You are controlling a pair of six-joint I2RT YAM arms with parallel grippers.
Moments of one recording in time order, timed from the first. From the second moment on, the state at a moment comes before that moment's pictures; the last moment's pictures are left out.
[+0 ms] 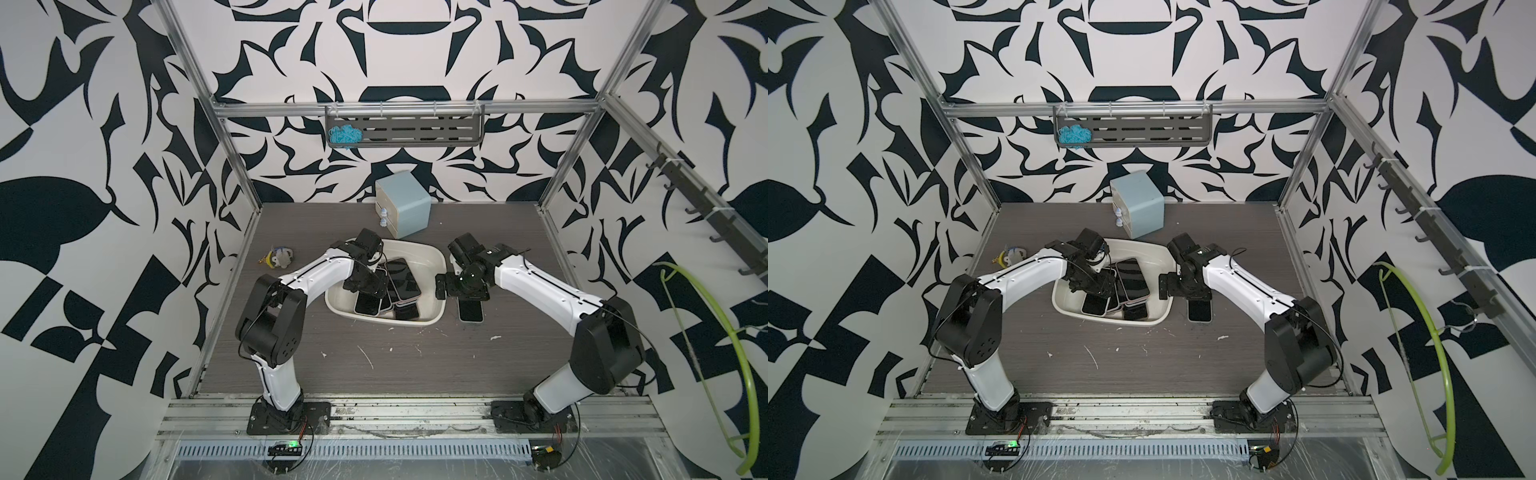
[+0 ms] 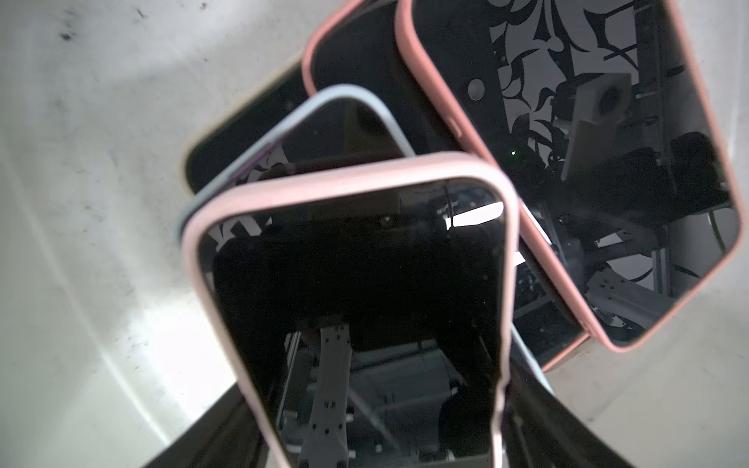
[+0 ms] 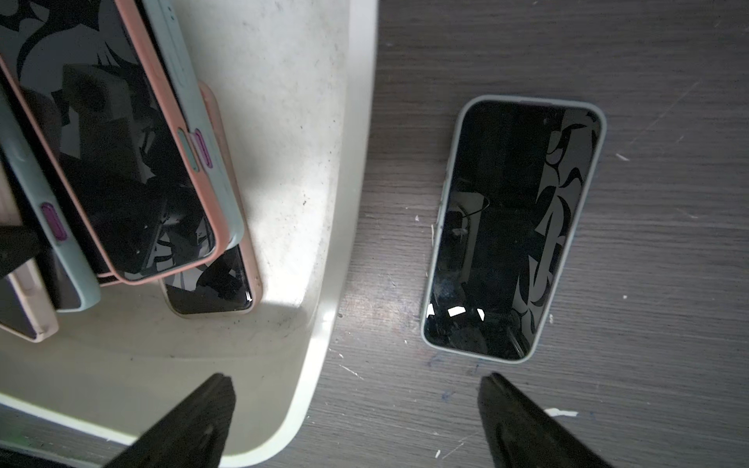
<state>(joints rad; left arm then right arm) -0.54 1.79 1.31 -0.81 0.10 -0.16 0.52 1.58 1.22 -0.93 -0.07 0.51</state>
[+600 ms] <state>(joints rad) -0.52 1.66 1.53 -0.93 0.11 -0.26 0.50 1.58 1.28 -0.91 -0.08 0.49</state>
